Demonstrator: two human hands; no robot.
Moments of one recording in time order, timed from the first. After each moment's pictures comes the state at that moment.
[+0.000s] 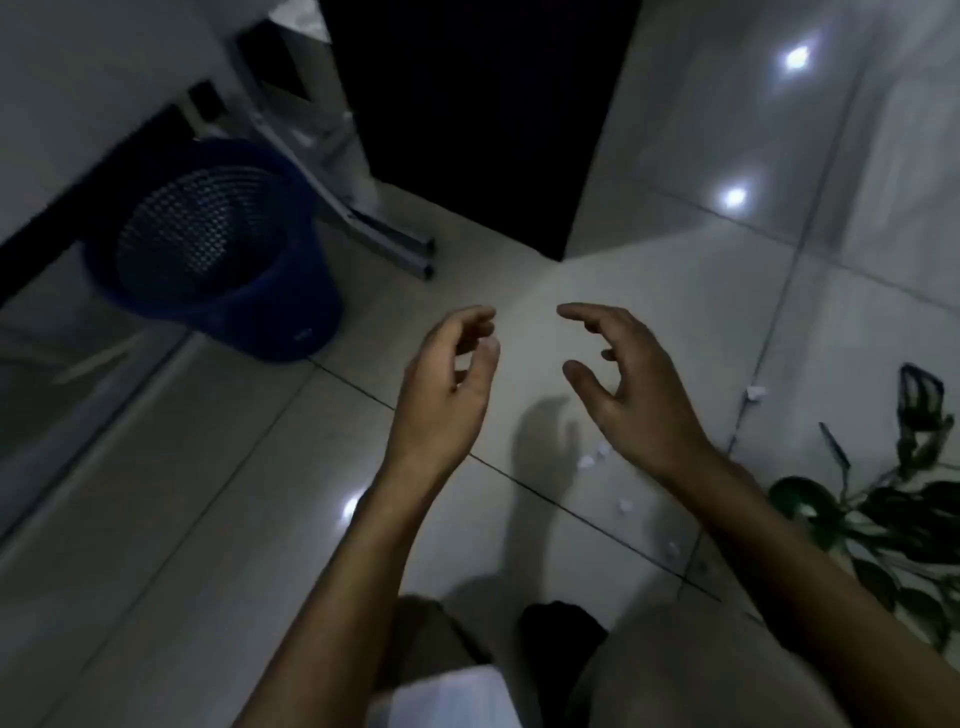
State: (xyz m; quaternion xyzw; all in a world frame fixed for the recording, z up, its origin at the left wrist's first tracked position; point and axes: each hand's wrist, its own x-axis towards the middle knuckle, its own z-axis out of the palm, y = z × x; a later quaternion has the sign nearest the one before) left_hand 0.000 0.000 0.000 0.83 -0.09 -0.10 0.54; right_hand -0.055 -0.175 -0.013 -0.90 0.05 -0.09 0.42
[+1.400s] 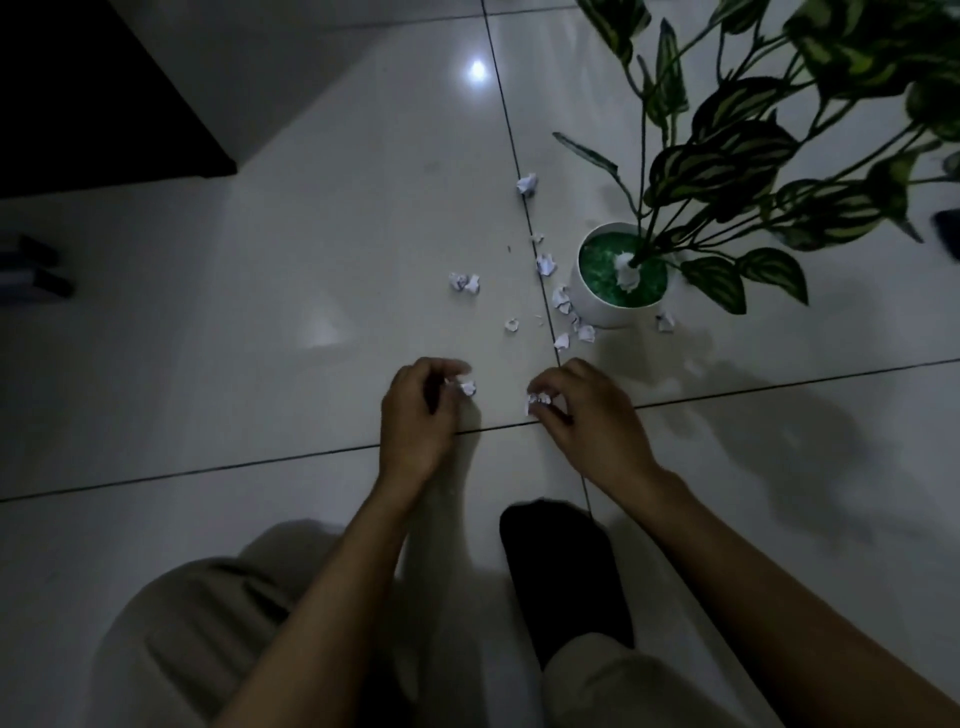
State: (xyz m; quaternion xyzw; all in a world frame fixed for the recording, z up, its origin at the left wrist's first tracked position) left_hand -0.106 -0.115 -0.233 0.80 -0.29 -0.28 0.44; right_hand -0.268 -0.221 -0.242 -0.87 0.37 -0.09 0.30
